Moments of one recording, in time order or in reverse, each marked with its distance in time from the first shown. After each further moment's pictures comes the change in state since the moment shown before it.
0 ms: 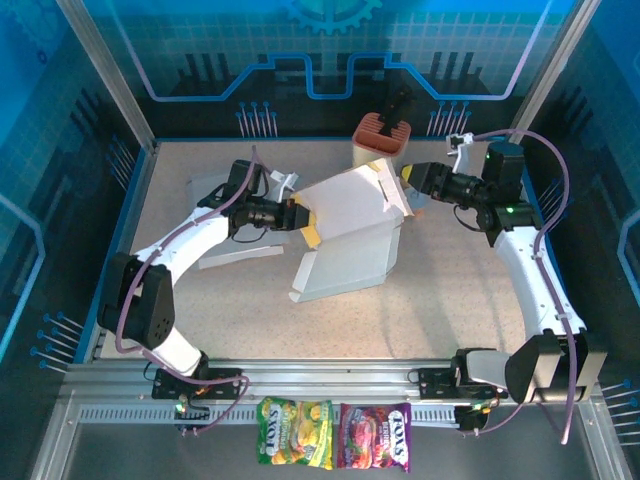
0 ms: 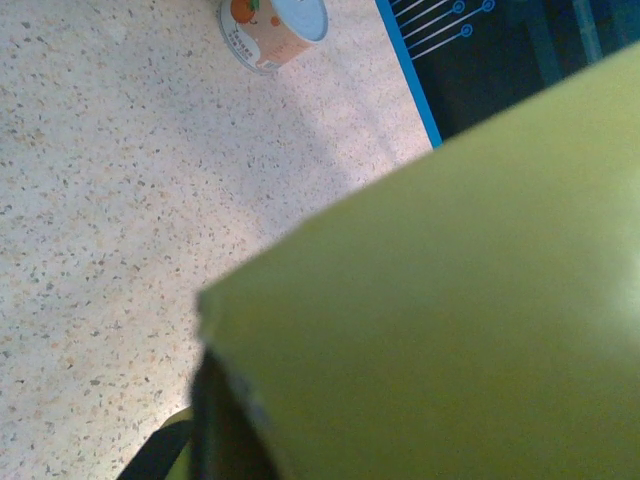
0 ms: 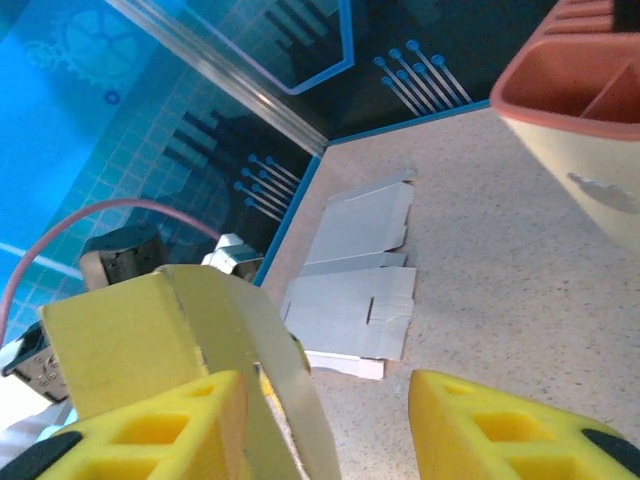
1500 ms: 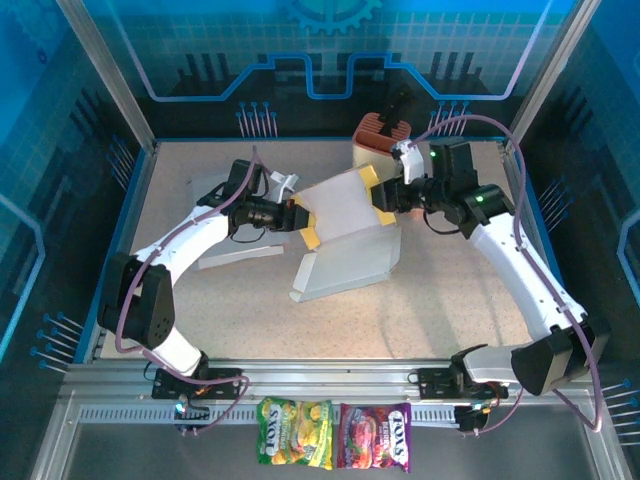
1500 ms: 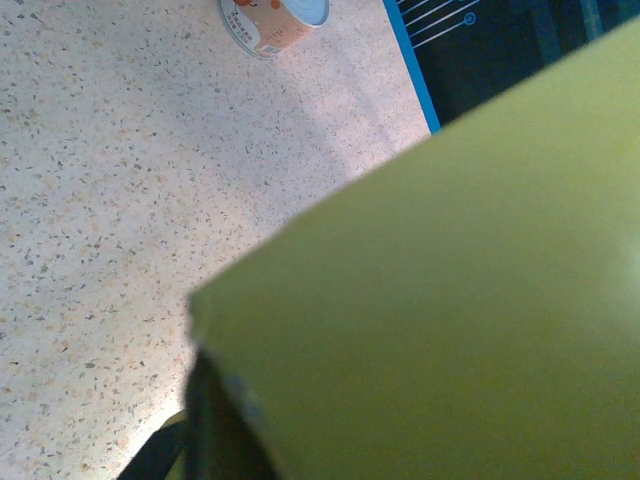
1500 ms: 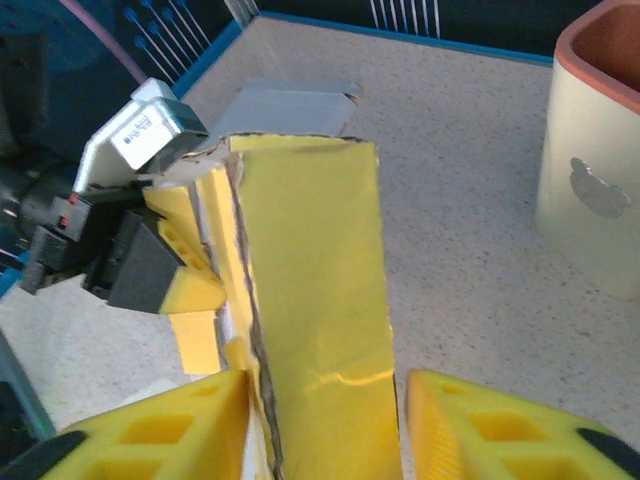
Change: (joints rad) left arm 0.000 0.001 0.017 -0.051 0.004 0.008; right arm 0.341 0.083 0.229 -0.386 0.464 -0.443
